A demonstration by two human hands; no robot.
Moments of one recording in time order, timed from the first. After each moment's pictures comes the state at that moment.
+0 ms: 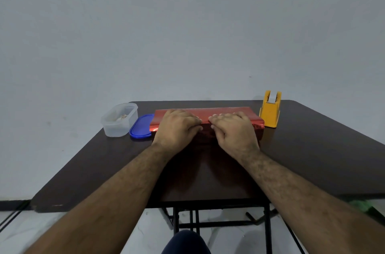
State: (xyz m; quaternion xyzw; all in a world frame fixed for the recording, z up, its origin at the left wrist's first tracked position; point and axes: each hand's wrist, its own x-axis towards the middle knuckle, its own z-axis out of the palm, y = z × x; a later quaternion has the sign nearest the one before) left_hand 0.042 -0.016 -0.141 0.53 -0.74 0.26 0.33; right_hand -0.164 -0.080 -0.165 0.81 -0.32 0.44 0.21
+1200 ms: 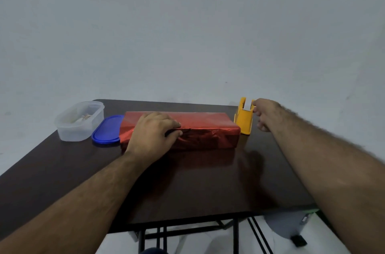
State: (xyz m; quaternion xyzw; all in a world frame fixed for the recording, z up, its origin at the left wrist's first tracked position) left_hand 0.037 -0.030 -0.149 0.55 -0.71 0.21 0.39; right_hand -0.273 -0.195 -0.067 0.36 -0.70 0.47 -0.38
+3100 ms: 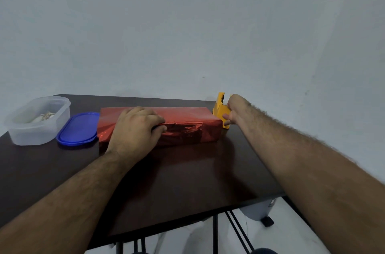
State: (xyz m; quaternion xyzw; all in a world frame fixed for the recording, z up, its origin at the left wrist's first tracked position) left_hand 0.035 -0.035 -0.147 0.54 -0.72 0.20 0.39; right_hand -0.240 -0.178 -0.072 0.35 -0.59 0.55 -0.47
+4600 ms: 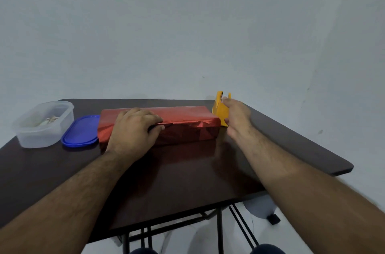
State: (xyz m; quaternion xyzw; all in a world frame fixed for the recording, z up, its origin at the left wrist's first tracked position) left_hand 0.034 -0.029 -0.140 0.56 -0.71 0.19 0.38; right_hand -0.235 -0.135 -0.105 0.36 -0.49 0.67 -0.42
